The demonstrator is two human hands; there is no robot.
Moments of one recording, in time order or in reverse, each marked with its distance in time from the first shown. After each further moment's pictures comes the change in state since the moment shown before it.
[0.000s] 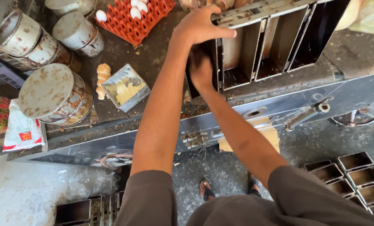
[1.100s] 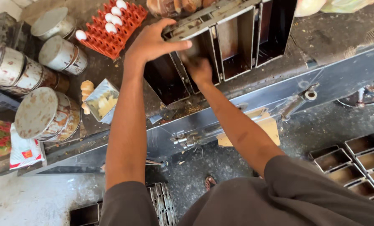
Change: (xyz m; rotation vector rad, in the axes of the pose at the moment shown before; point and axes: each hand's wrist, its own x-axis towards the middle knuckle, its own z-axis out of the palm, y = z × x) left_hand -0.029 0.039 -0.014 0.016 -0.070 -0.052; right_hand 0.020 0.047 -0.083 0.001 -0.045 0.390
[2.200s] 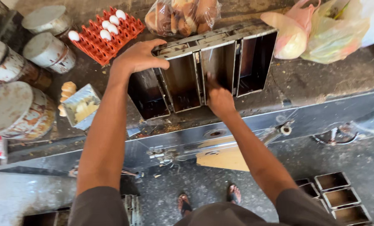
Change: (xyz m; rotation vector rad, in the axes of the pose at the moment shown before) left_hand 0.028 0.001 -0.006 0.084 -0.144 -0.311; right_hand -0.006 -0.015 -0.156 -0.817 -0.351 -0.459
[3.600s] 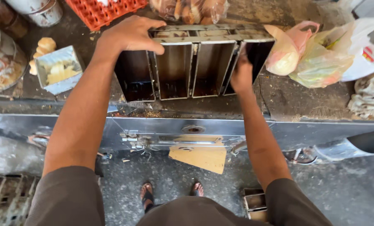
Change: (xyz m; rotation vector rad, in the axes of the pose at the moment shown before) left_hand -0.017 0.002 0.010 0.080 0.140 0.019; right_hand 0.039 0.092 -0.066 0.351 0.389 -0.288
